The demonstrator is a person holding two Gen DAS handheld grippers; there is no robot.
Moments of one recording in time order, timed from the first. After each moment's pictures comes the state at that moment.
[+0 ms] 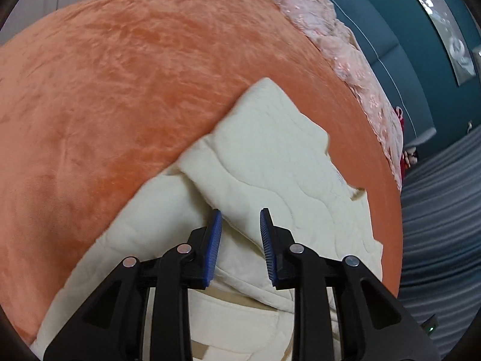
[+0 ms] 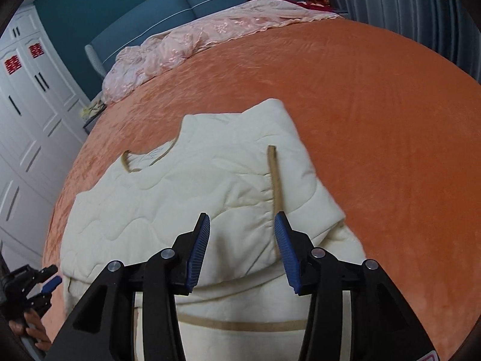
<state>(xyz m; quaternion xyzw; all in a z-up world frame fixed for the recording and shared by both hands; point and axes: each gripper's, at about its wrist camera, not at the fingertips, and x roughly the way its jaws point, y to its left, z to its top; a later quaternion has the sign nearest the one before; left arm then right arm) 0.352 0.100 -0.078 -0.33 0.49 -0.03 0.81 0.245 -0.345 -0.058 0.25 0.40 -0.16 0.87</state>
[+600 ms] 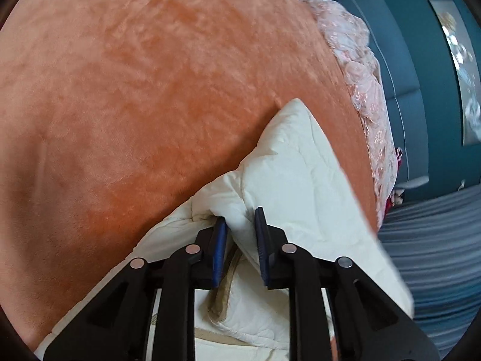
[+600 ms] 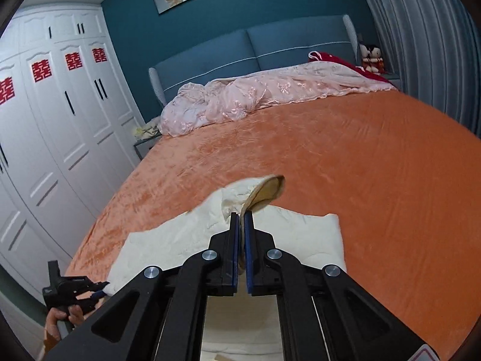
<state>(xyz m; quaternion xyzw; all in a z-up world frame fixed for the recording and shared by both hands) 0.383 0.124 -0.099 -0.41 0.49 -0.02 0.77 0.270 -0.329 0.063 0.16 0.29 -0.05 0.94</state>
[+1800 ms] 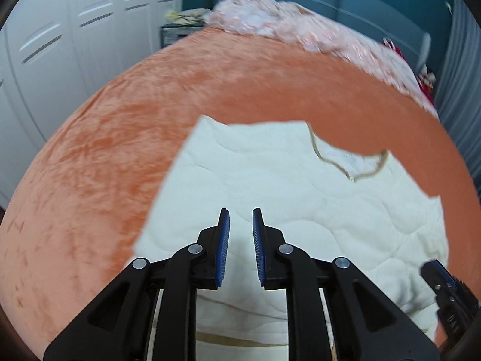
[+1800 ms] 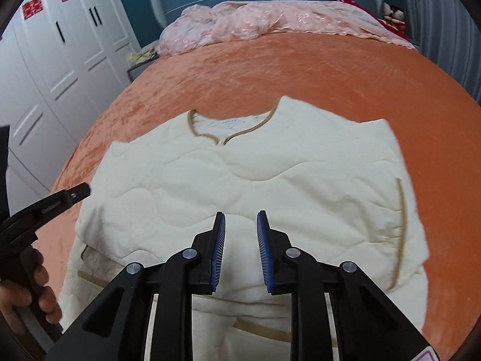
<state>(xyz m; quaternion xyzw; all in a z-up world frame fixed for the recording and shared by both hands) 0.378 -0.024 -0.042 -0.02 0.45 -0.03 0.89 0.312 -0.239 -0.050 0.13 0.45 -0.02 0.89</state>
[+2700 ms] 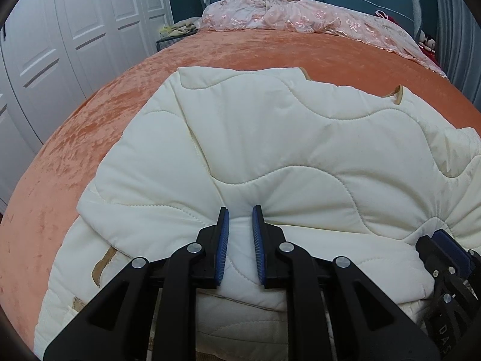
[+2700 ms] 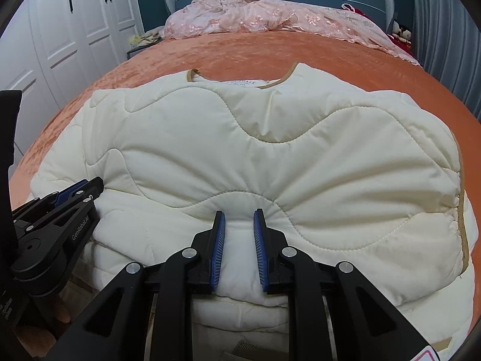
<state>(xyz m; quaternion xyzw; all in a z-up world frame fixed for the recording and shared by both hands) 0.352 -0.069 -0.128 0.05 0.41 0.00 0.91 0.306 -0.213 -0.124 0.06 0.43 -0.04 0.90</state>
